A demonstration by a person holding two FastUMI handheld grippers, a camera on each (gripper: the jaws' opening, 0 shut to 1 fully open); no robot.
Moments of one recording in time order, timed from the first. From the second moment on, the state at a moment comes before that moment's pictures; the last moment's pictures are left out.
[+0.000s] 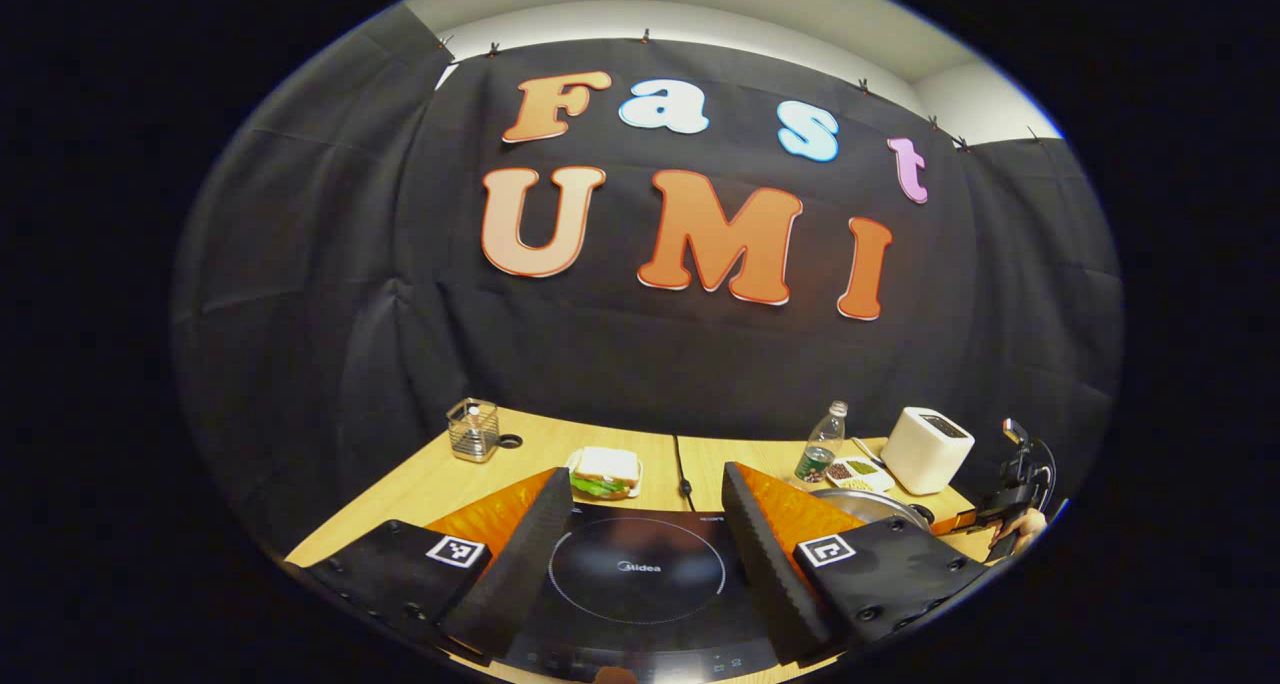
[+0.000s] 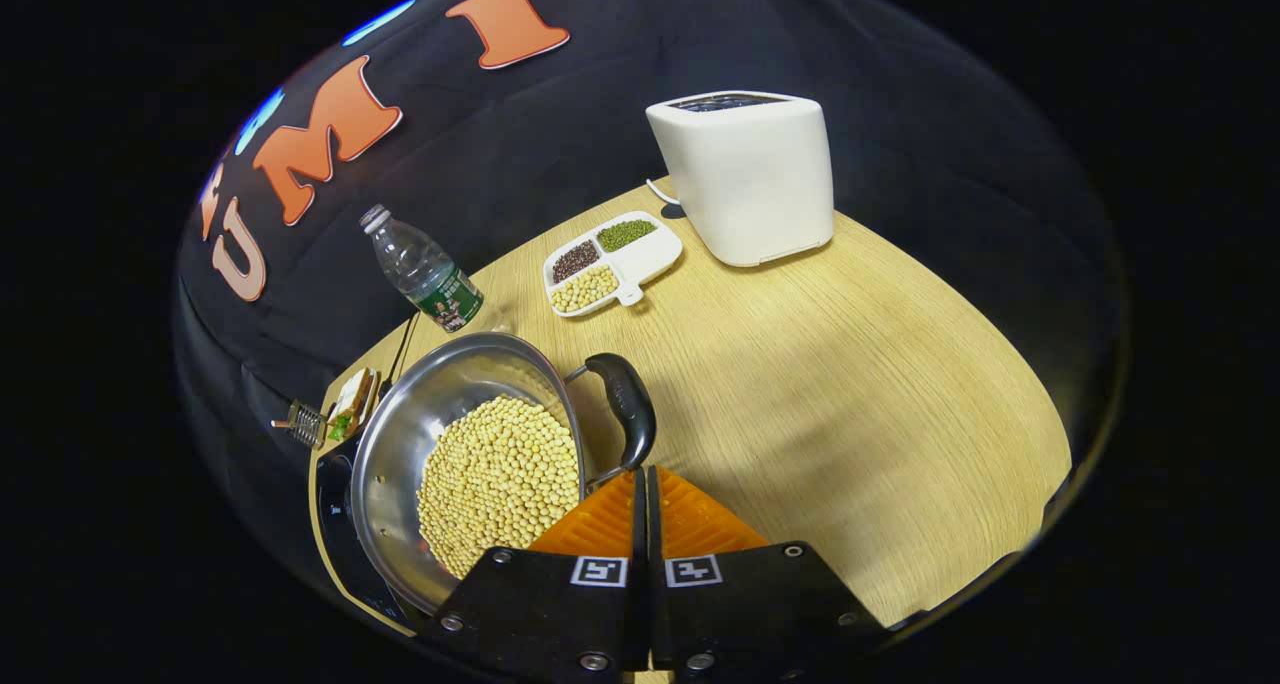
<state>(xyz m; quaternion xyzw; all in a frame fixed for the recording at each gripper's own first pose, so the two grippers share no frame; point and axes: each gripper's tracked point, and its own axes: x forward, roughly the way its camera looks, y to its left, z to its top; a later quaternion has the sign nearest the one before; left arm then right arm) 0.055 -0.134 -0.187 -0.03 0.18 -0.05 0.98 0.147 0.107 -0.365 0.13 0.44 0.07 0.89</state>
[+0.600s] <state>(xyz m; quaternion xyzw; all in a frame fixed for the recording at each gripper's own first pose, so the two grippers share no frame) 0.071 -0.256 -0.325 0.01 0.26 -0.10 0.96 0.171 0.090 -0.310 0.05 0.30 0.10 0.95</state>
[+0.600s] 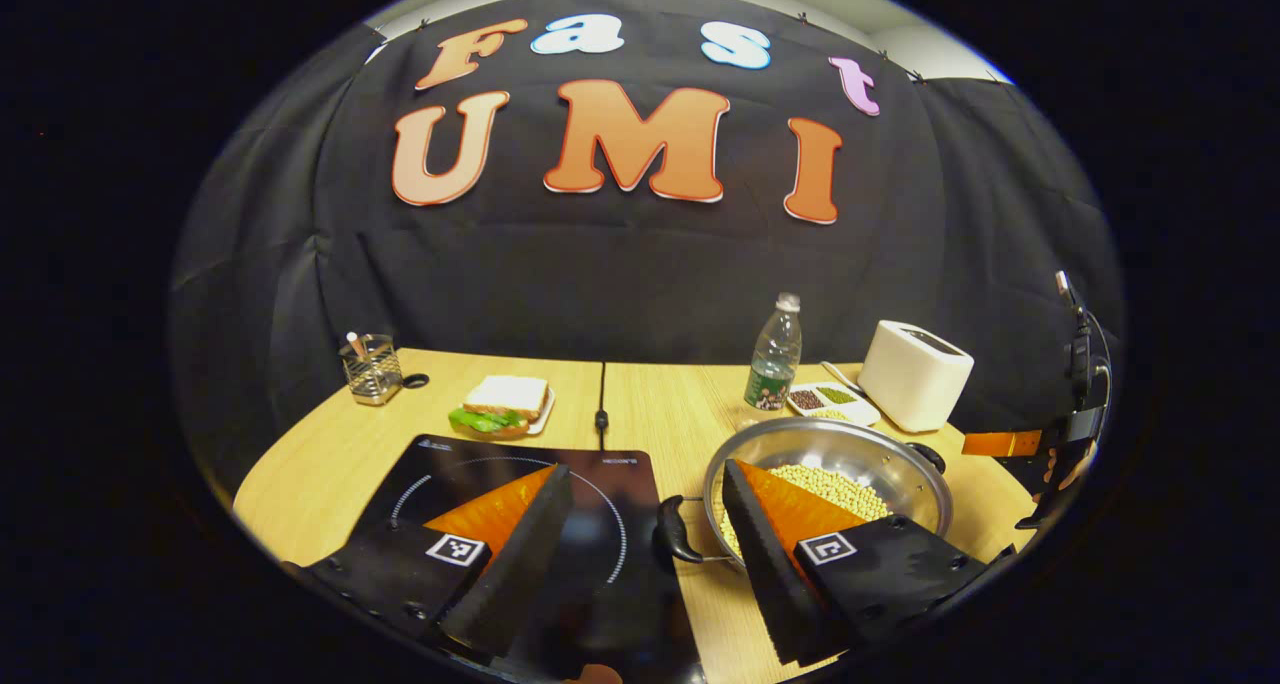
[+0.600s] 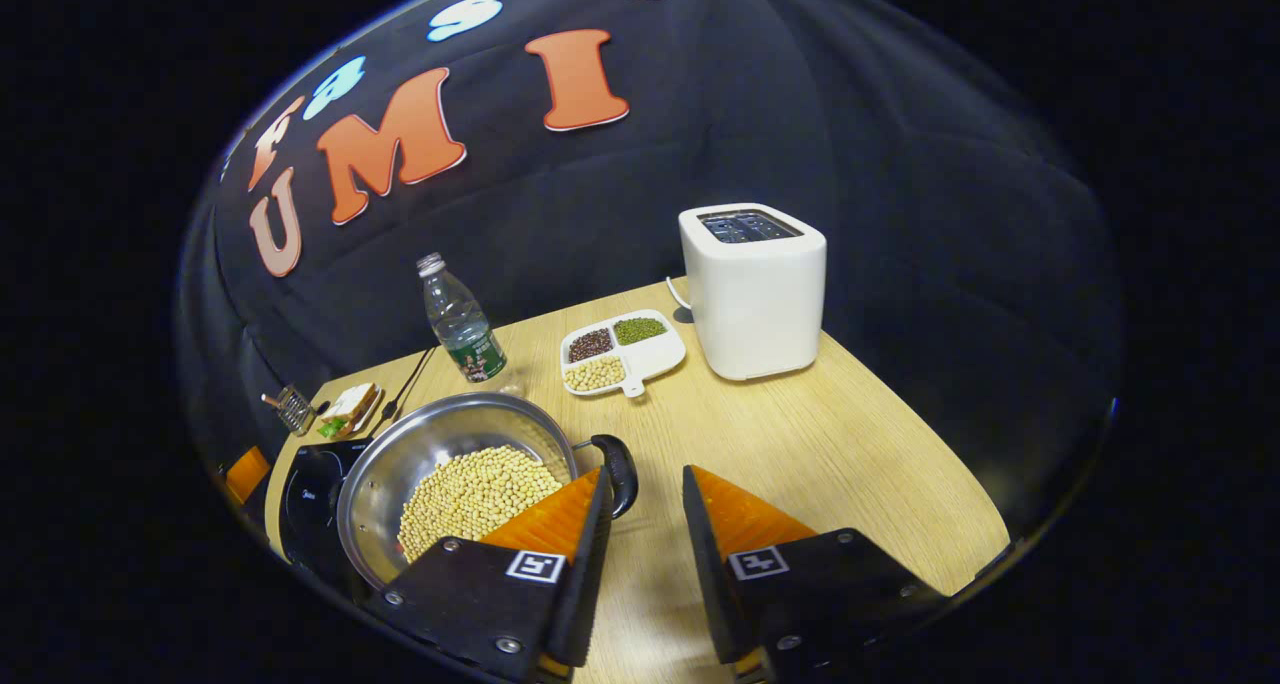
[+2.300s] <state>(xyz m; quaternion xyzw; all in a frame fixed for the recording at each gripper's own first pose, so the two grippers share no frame) 0.084 -0.287 -0.406 0.01 0.39 -0.08 0.92 0.189 0.134 -0.349 0.04 0.35 0.13 0.93</state>
